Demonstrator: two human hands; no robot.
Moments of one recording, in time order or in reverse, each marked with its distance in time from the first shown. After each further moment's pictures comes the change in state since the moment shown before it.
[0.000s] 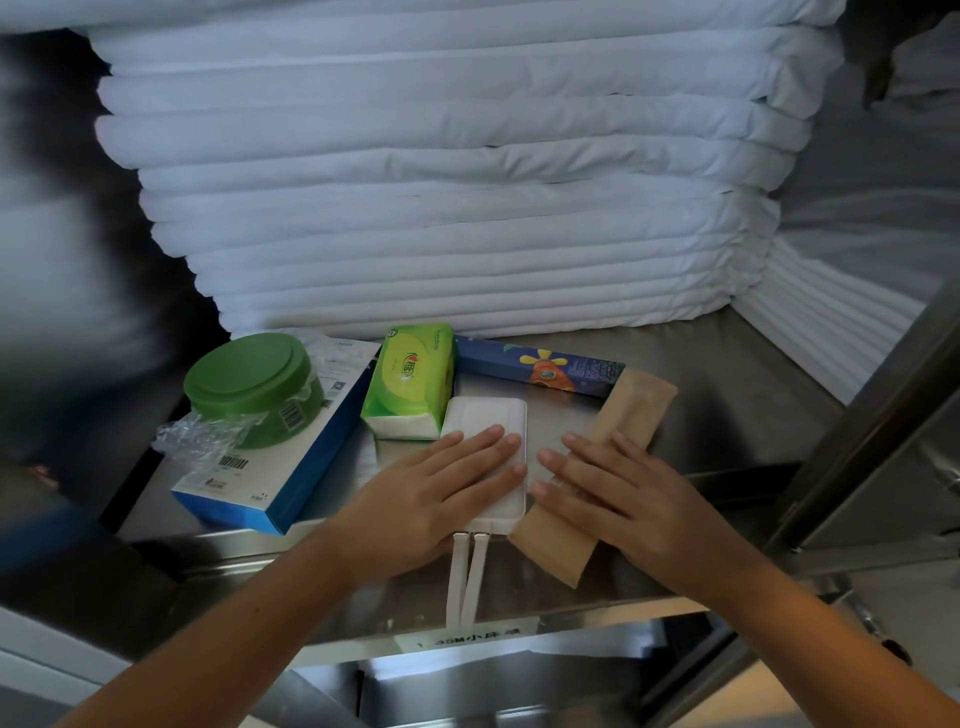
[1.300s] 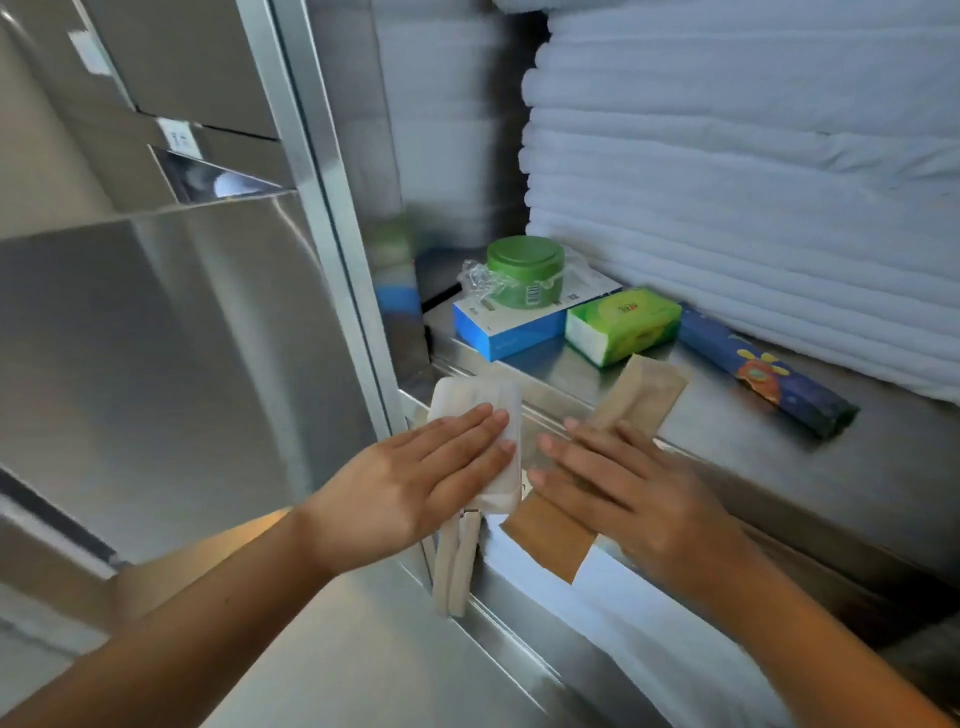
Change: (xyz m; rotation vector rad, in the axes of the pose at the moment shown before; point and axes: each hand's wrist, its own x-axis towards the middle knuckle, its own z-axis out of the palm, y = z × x) left_hand -0.059 0.183 -0.089 0.450 -0.082 -0.655; right_hand 0.032 -0.041 -0.024 0.374 0.273 -0.621
